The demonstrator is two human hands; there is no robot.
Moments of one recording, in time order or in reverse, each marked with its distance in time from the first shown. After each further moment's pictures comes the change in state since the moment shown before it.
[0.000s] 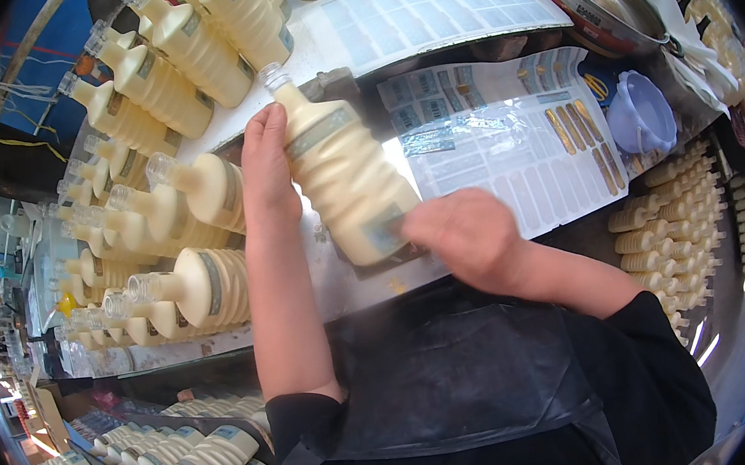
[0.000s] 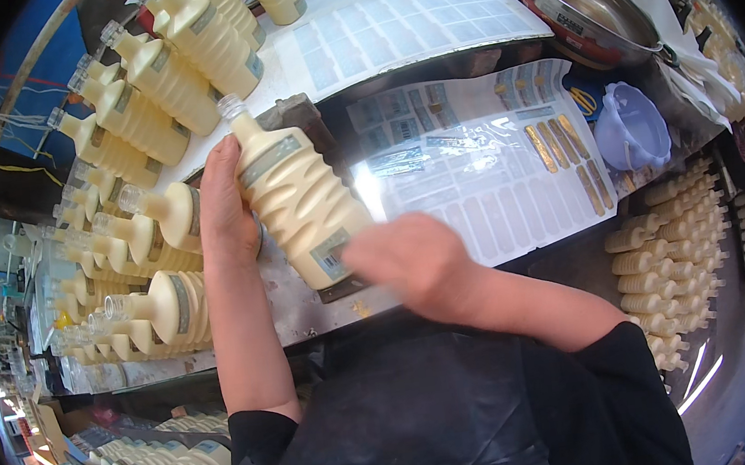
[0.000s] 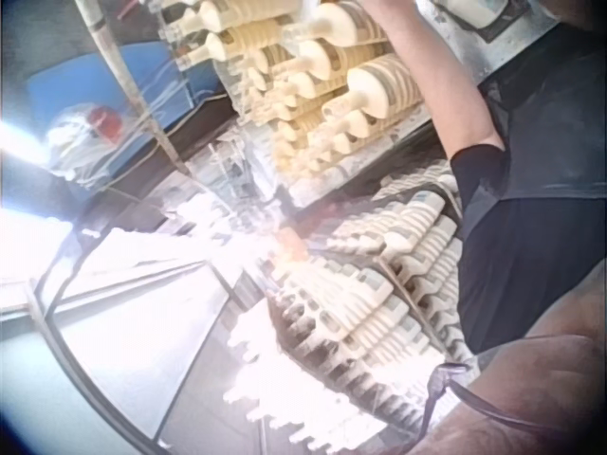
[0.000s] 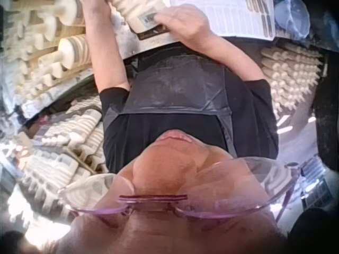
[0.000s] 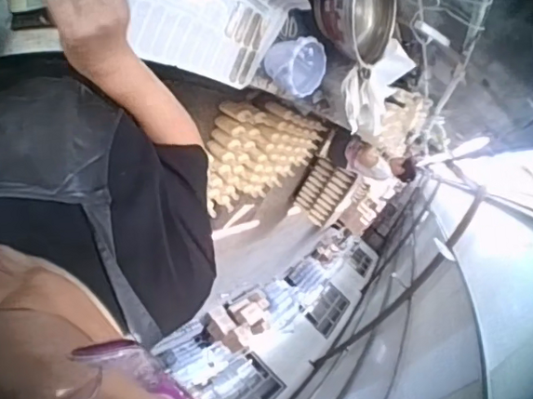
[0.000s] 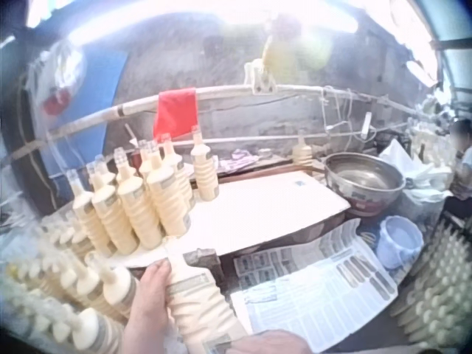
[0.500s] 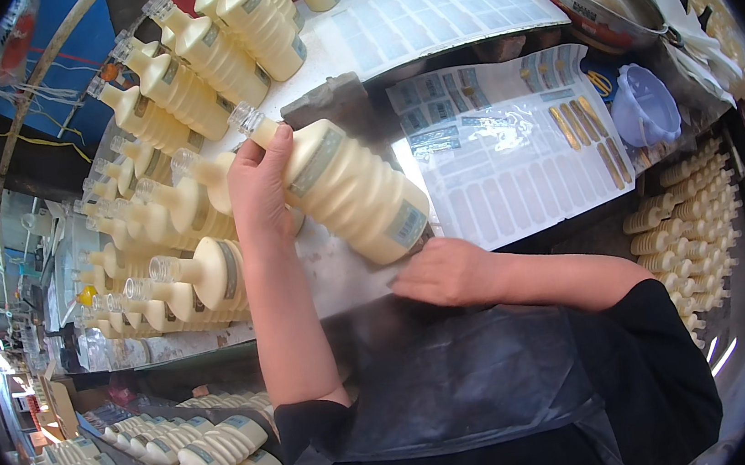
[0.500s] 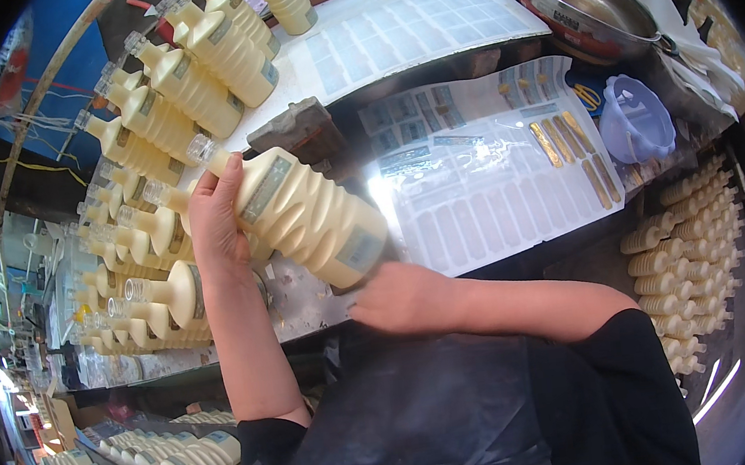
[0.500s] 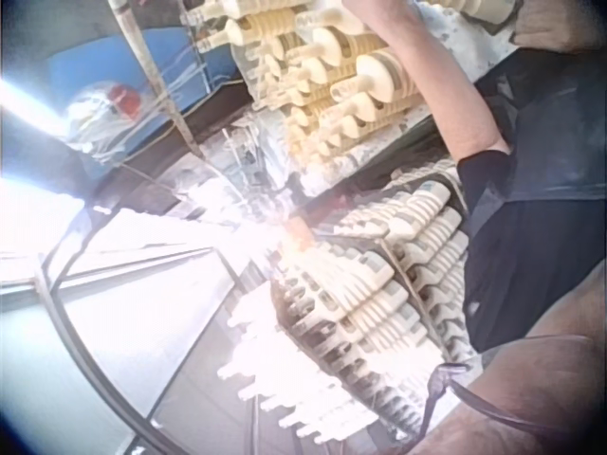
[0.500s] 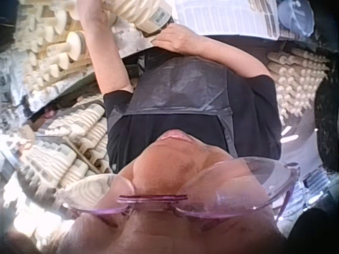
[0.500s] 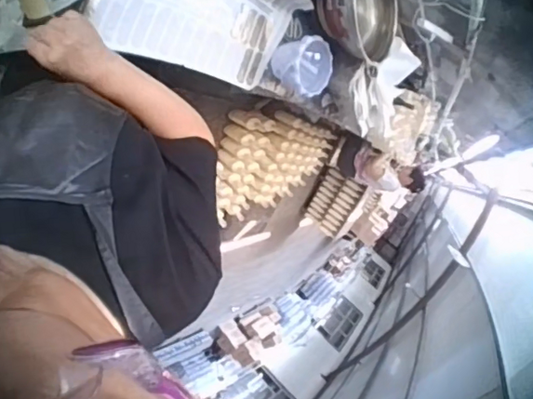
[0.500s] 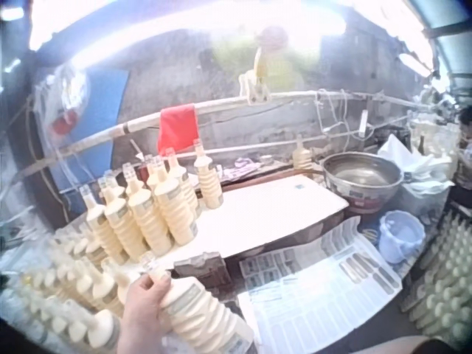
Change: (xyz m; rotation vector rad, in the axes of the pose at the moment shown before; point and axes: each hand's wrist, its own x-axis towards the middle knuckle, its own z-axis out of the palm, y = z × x) left_hand -0.043 0.036 -0.007 0.154 0.055 0.101; right_hand -0.034 -0.019 0.028 0.127 -0.315 -0.282
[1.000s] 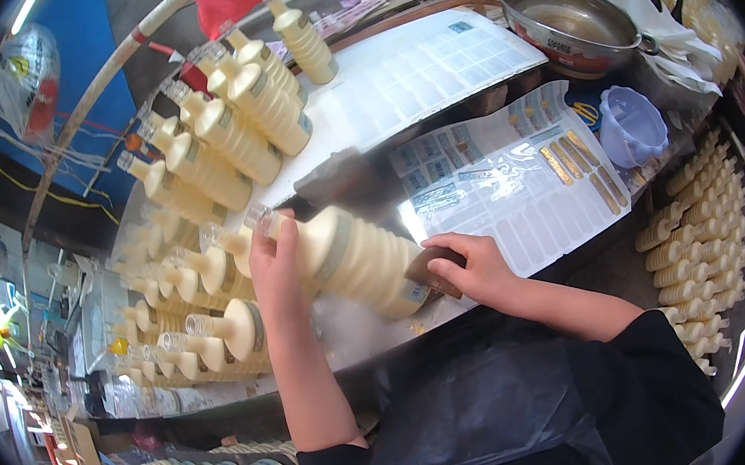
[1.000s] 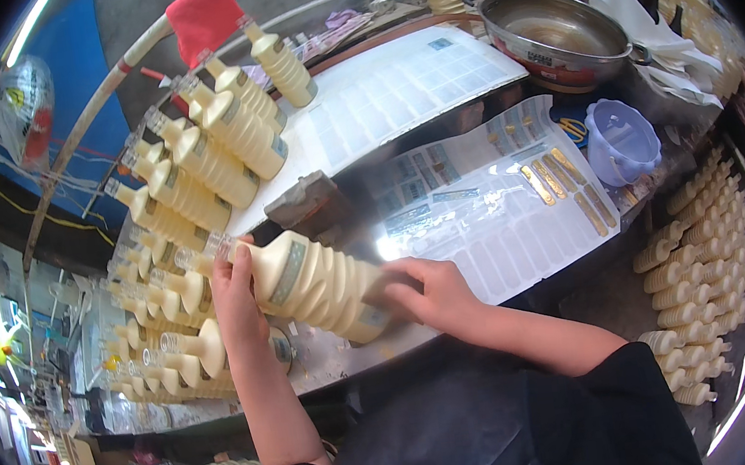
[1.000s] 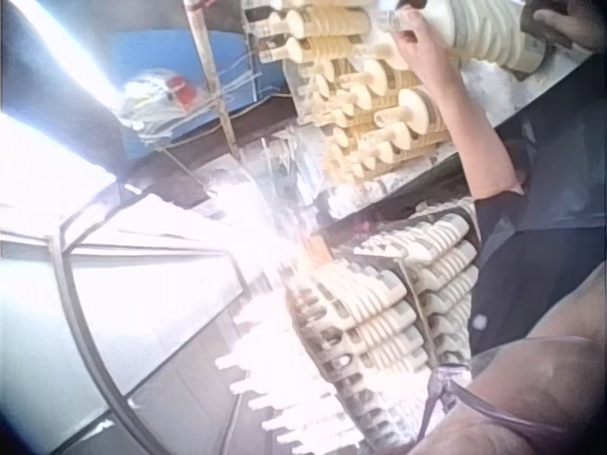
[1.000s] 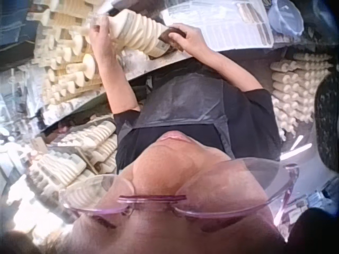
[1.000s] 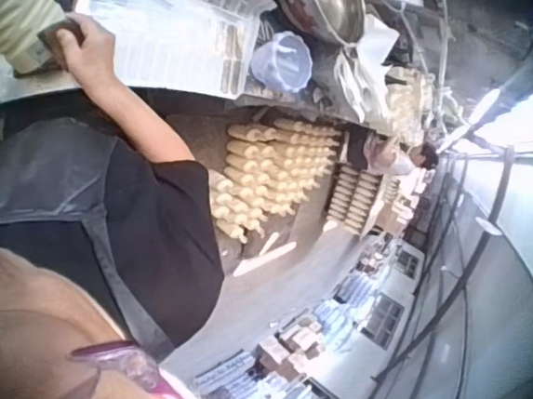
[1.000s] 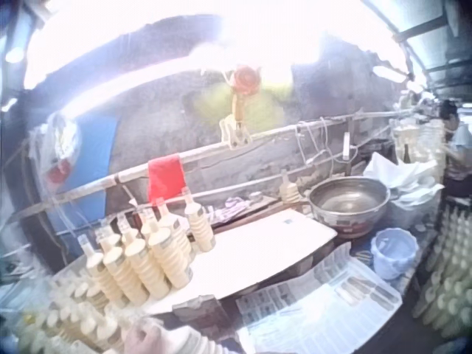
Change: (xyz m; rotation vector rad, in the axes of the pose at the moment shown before) left_hand -0.029 0.012 -0.005 0.097 0.009 0.096; right_hand -0.002 0.015 -0.024 0.526 0.470 0.971
